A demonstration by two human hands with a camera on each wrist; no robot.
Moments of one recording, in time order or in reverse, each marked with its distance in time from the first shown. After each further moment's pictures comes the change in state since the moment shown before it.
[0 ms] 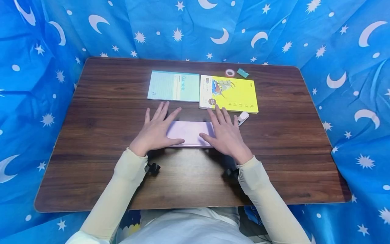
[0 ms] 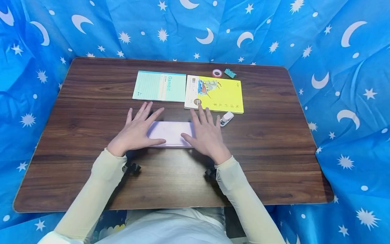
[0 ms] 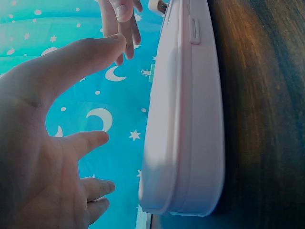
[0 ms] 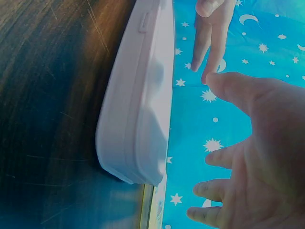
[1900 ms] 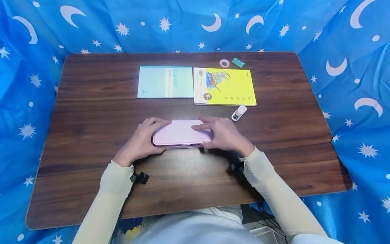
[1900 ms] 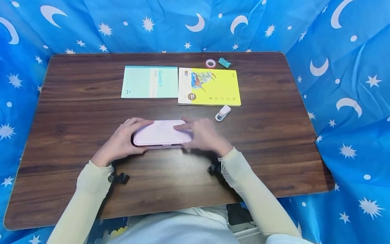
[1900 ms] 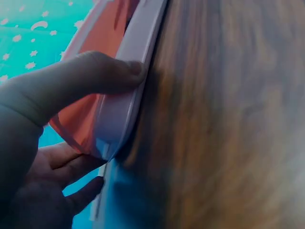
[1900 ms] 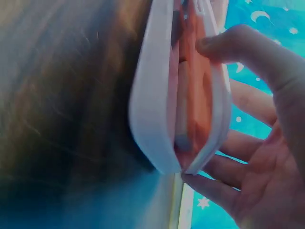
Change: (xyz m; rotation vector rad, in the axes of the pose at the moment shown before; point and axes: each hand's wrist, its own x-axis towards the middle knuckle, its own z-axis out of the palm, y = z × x) left_hand -0.010 -0.045 0.037 -0.311 0.098 0.179; right_hand 0.011 0.020 0.009 0.176 -0.015 -0.335
